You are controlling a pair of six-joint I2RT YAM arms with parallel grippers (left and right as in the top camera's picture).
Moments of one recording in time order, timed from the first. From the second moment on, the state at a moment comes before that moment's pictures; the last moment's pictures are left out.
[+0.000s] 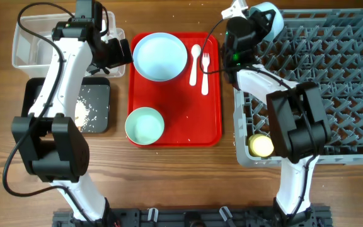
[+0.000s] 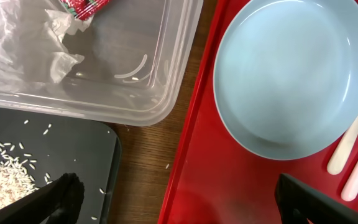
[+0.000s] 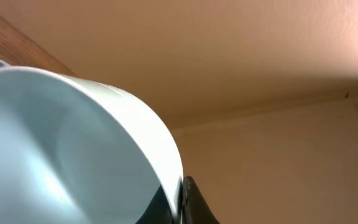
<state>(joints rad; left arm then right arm) -0.05 1.95 1.72 -1.04 0.06 -0.32 0.32 2.16 1.35 0.70 1.08 -1.26</state>
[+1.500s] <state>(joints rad) -0.05 1.95 1.72 -1.04 0.06 -0.32 0.77 2.01 1.32 -0.54 -0.26 0.77</state>
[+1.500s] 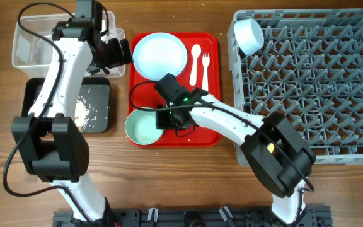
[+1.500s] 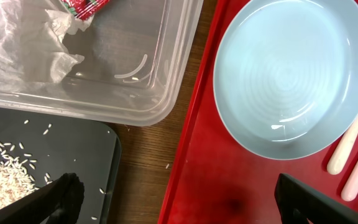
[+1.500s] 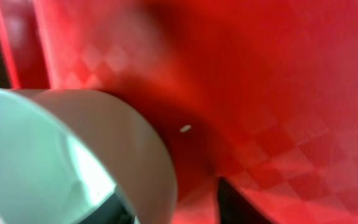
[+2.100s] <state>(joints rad) -0.05 1.95 1.72 -1.04 0.06 -0.32 0.56 1.49 1.31 -0.85 1.13 0.37</state>
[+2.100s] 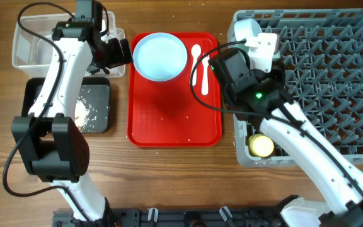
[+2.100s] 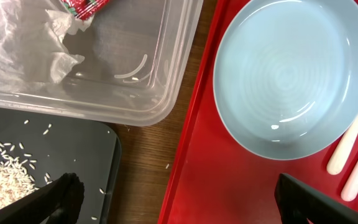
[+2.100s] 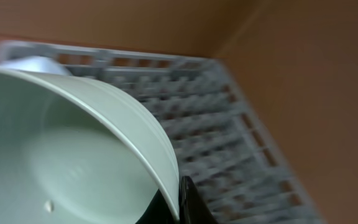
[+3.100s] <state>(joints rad) -0.05 1.95 1.72 -1.04 0.06 -0.32 0.42 1.85 1.32 -0.52 1.09 -0.59</state>
